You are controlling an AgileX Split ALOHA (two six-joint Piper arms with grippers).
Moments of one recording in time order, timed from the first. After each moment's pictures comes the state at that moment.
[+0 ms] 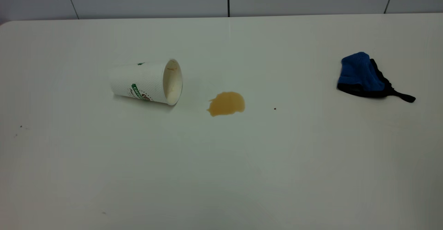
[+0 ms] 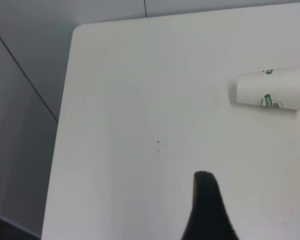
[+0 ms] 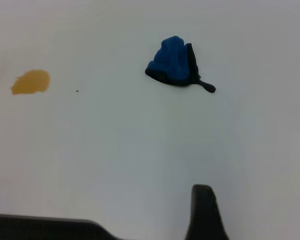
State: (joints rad) left arm 0.01 0.27 -0.70 0.03 0.95 0.11; right arm -0.01 -0.02 -0.47 0.03 1.12 0.00
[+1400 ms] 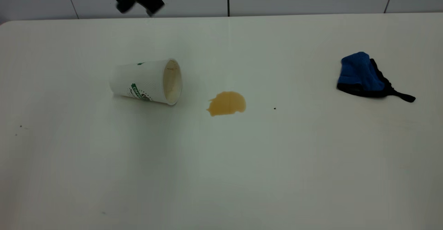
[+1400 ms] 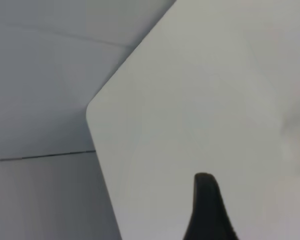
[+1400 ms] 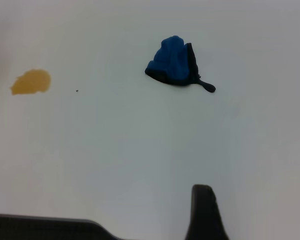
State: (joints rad) left arm -0.71 2.02 -1.29 1.16 0.82 -0.76; right arm -0.01 -0.02 -0.47 0.02 1.12 0.00
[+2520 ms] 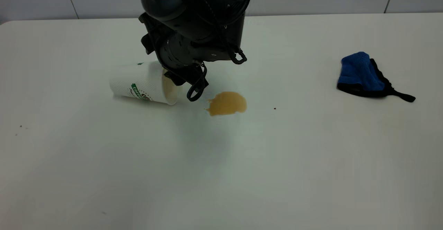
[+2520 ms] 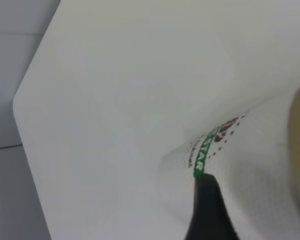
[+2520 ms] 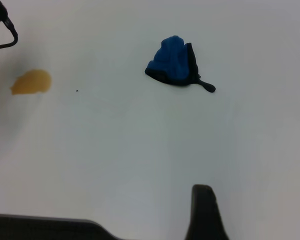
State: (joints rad) left arm -0.73 2.50 -1.58 1.16 0.85 -0.89; right arm -0.01 -0.02 -0.47 0.02 1.12 0.00
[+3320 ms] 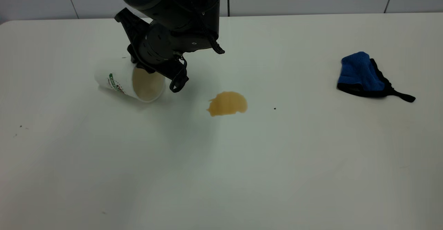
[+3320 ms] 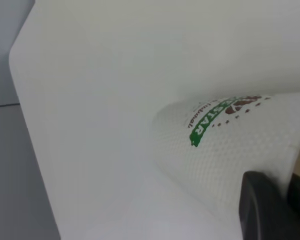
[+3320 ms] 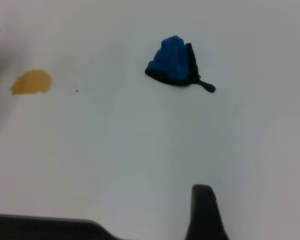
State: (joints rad) left arm -0.66 2.49 -1.58 1.11 0.86 -0.85; right arm -0.01 -0.02 -0.47 0.02 1.12 0.00
